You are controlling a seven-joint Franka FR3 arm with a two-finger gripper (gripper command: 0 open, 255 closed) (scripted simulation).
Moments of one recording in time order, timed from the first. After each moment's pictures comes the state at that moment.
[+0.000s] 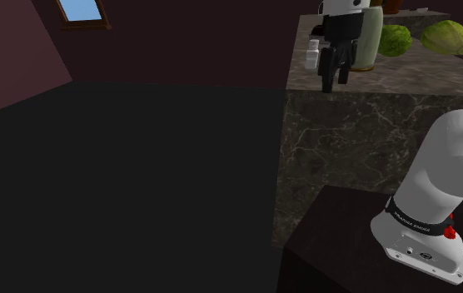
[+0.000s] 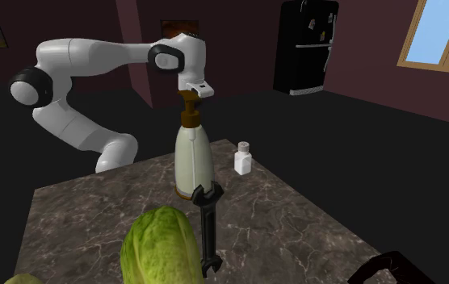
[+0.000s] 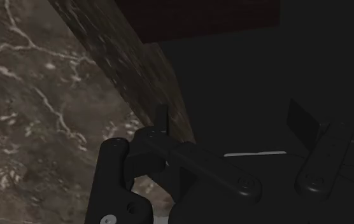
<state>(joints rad) 0.02 -0.80 -0.02 -2.38 0.05 1.47 0.09</state>
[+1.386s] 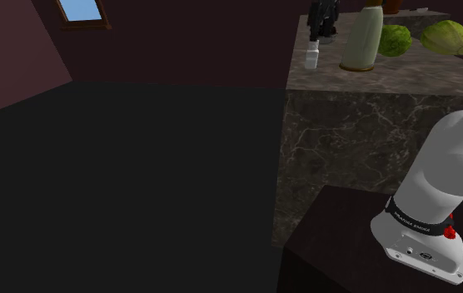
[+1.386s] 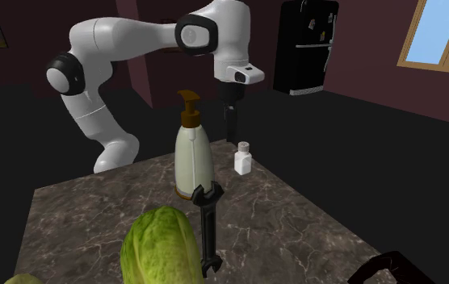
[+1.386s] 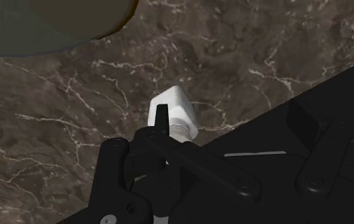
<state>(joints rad) -0.05 -0.32 -0.30 -1.82 -0.08 1.50 -0.26</state>
